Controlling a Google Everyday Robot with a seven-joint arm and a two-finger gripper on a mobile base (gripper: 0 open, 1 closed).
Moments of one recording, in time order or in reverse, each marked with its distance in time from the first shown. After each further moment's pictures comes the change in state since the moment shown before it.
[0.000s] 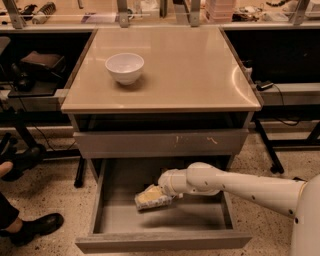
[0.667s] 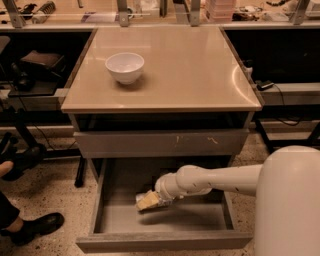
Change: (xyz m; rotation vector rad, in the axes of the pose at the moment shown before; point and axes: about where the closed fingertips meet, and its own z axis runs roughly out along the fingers) arm 0.037 -0.011 0.029 0.058 0.146 -0.050
